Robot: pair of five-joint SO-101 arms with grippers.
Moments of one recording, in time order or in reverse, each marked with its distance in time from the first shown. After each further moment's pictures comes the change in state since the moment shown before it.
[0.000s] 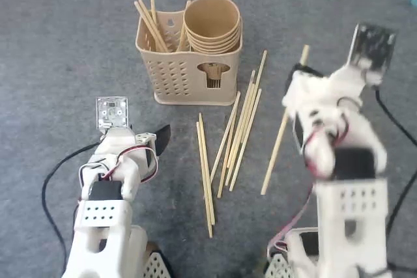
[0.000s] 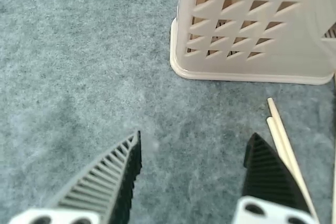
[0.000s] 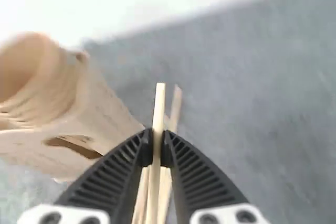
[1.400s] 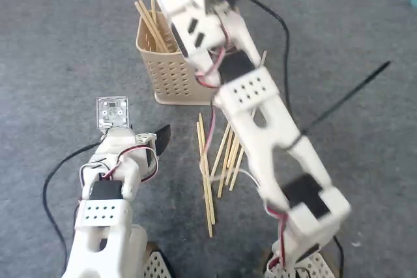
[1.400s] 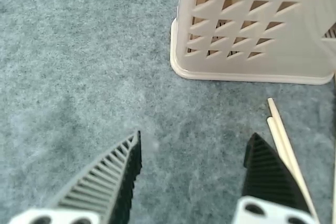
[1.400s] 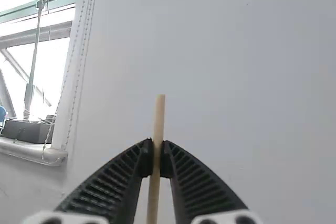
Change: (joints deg) left arm 0.0 0.0 0.0 0.0 0.0; right arm -26.4 65.3 -60.0 -60.8 18.9
